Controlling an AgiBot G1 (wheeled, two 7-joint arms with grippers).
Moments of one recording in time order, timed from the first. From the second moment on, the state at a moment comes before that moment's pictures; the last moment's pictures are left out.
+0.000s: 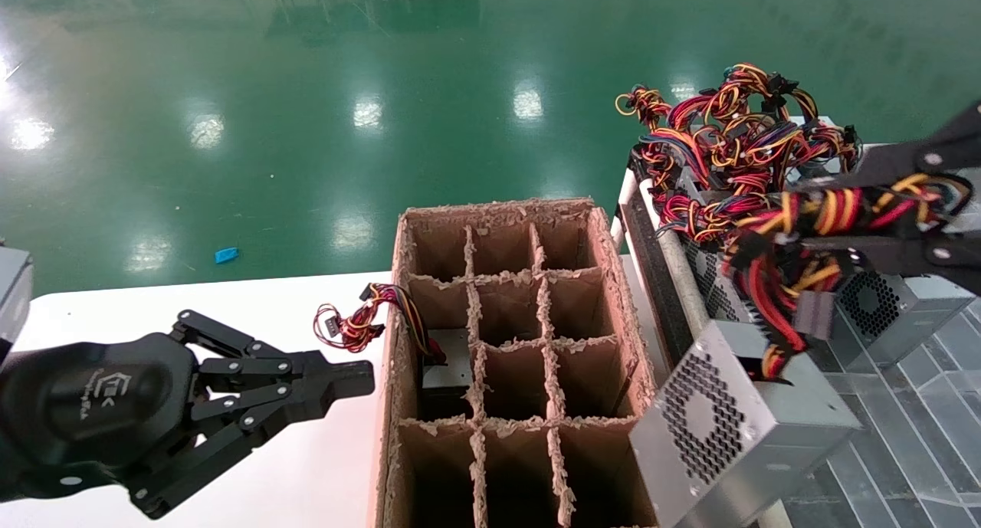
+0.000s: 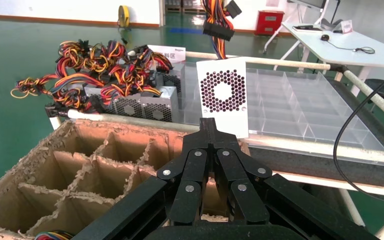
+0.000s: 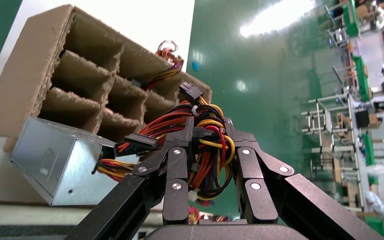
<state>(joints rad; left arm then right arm) -1.11 0.56 0.42 -1.24 0.63 1.43 -0.11 2.56 -0.29 -1.28 1.36 -0.87 -1.58 -0.10</state>
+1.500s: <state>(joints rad) -1.11 0.56 0.42 -1.24 0.63 1.43 -0.11 2.71 -0.14 -1.50 1.36 -1.18 -1.55 -0.26</state>
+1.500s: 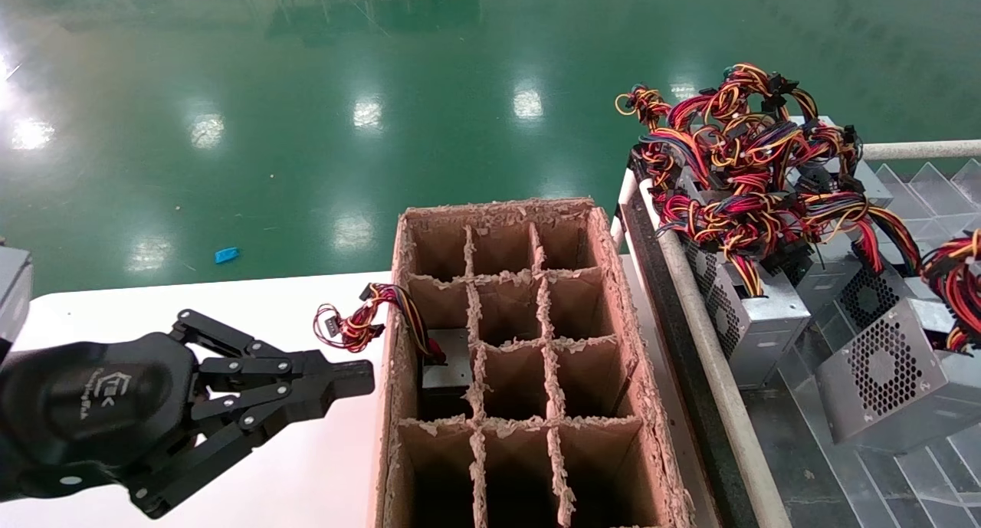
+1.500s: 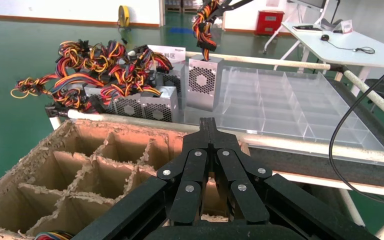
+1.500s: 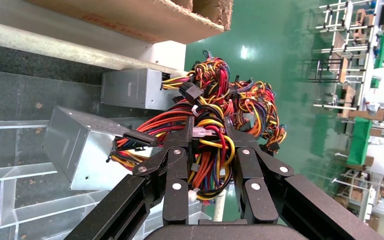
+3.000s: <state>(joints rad) -1.11 0.56 0.42 -1.24 0.63 1.43 -0.11 2.48 -0.29 -1.63 1.36 -1.09 -1.27 -0.28</state>
